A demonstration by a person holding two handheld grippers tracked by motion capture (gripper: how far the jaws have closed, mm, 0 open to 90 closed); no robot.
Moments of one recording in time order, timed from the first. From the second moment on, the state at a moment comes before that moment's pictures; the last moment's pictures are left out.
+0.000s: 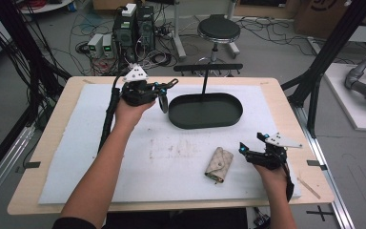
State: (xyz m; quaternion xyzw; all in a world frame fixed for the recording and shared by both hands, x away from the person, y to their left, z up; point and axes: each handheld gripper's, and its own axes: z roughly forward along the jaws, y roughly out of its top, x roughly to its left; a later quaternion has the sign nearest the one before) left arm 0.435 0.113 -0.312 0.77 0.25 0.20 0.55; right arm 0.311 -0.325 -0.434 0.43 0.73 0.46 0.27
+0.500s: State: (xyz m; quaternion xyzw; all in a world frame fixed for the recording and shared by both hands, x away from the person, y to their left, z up) left arm 0.467 0.088 -0.304 0.78 0.25 0.20 0.53; right arm 0.311 -0.327 -0.435 0.43 0.73 0.46 0.27
